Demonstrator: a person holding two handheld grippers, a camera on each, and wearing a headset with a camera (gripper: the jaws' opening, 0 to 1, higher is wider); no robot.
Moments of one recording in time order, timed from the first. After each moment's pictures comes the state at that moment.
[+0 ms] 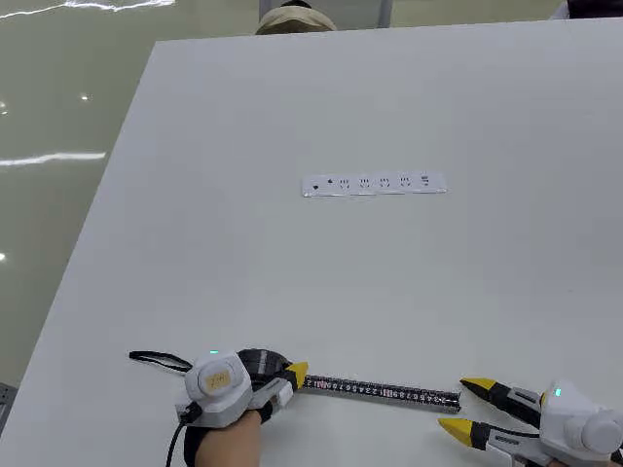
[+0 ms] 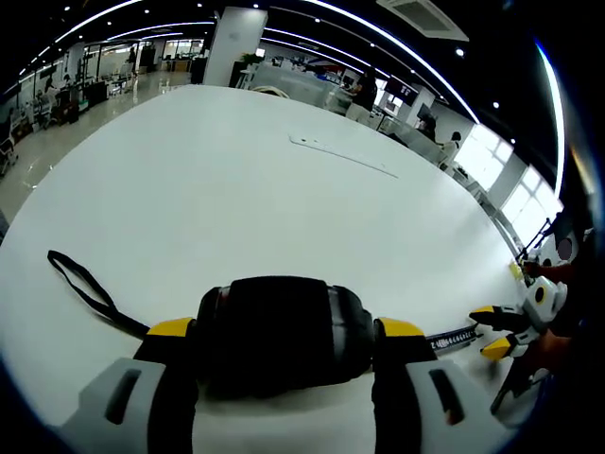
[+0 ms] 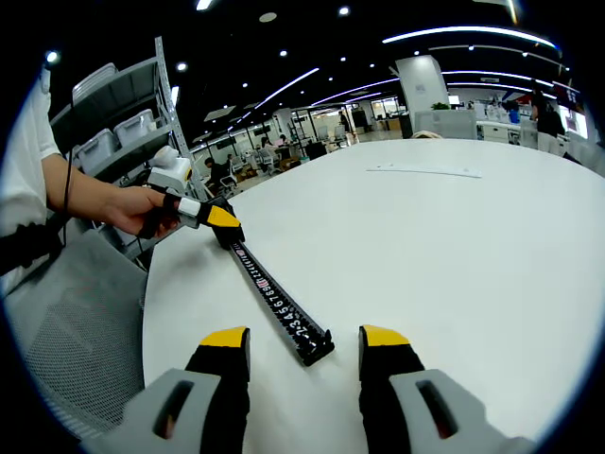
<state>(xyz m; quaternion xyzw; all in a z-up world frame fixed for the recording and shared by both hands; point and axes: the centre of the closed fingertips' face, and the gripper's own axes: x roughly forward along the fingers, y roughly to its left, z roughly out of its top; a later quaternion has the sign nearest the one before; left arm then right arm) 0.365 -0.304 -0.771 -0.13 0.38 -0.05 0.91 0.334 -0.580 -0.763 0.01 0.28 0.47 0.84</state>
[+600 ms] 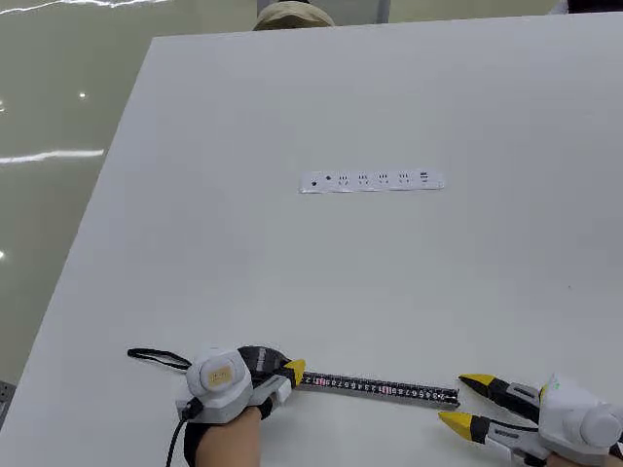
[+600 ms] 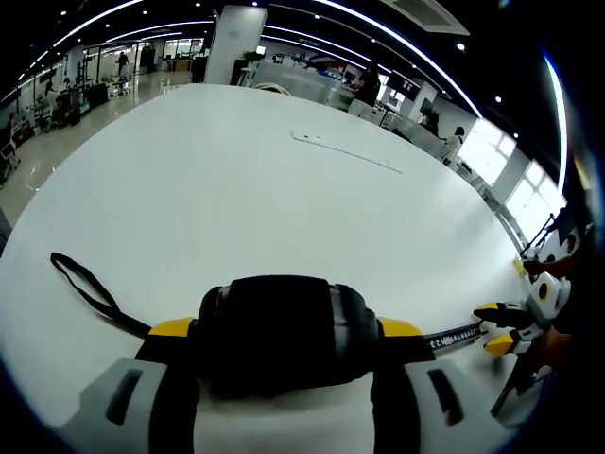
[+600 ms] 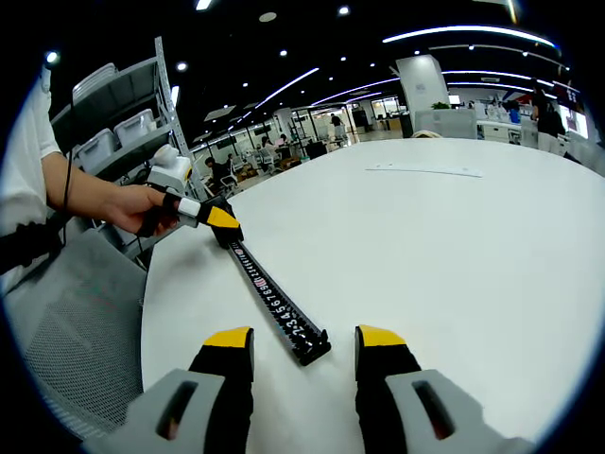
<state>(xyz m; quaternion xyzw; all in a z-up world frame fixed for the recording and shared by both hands) 0.364 -0.302 -0.773 -0.12 0.39 -0.05 0.91 0.335 -0.580 -0.764 0.01 0.28 0.47 0.84</state>
